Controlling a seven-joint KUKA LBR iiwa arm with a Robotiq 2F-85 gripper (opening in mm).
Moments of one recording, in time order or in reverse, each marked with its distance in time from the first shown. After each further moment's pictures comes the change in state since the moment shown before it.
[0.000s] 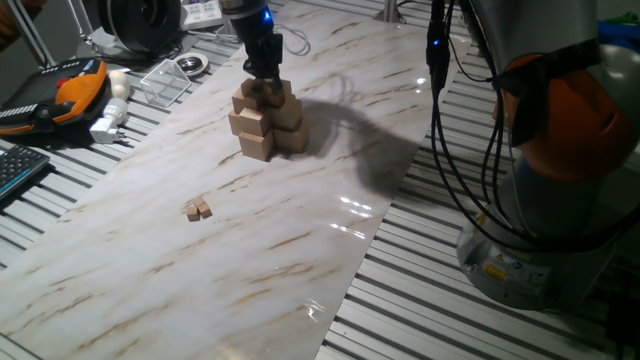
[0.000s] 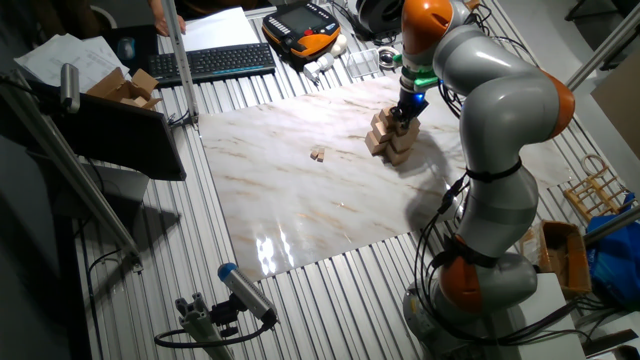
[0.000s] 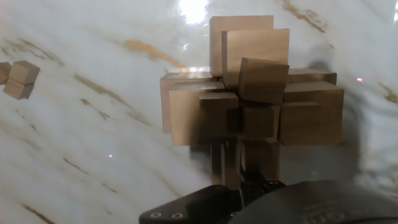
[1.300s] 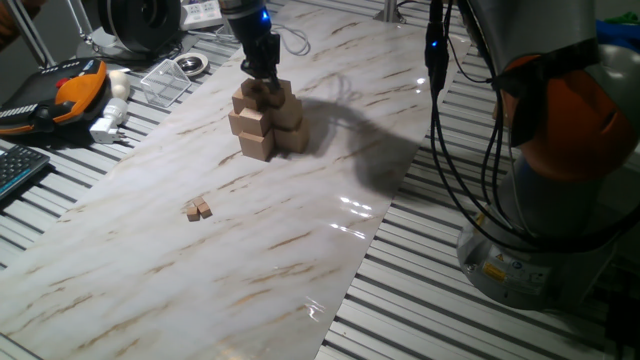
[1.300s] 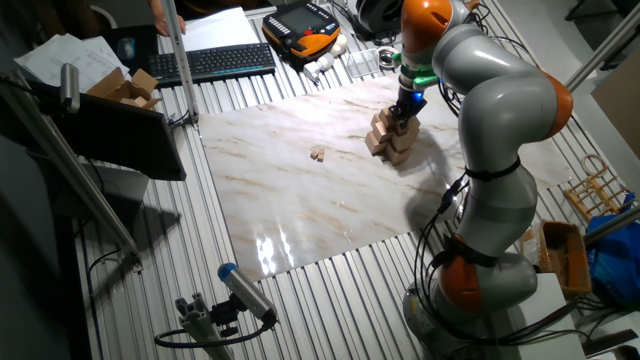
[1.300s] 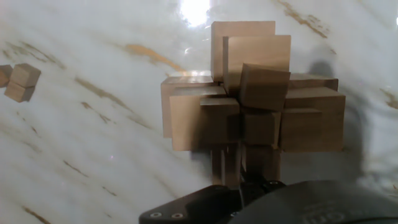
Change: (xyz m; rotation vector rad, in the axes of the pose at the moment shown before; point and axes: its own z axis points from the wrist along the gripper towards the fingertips) arm -0.004 0.003 -0.002 -0.009 0.001 -0.004
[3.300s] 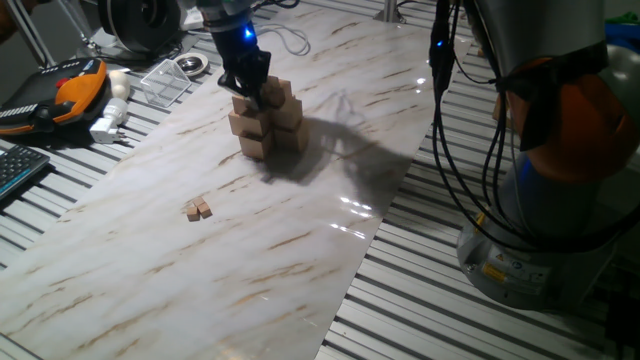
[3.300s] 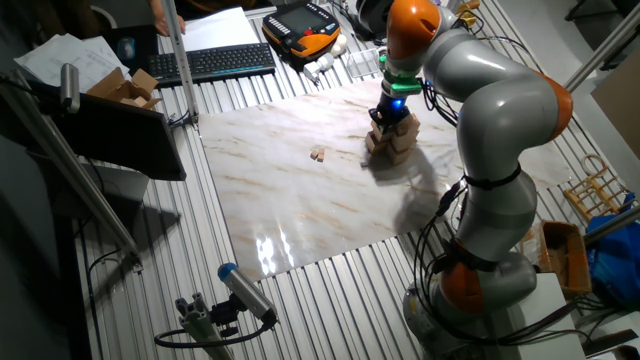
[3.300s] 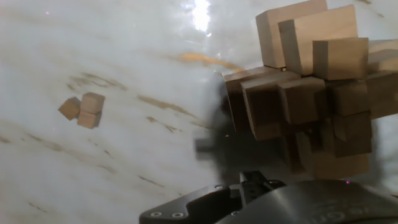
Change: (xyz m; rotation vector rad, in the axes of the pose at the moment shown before) arm 0.004 0.073 -0.005 -0.064 -0.029 0.189
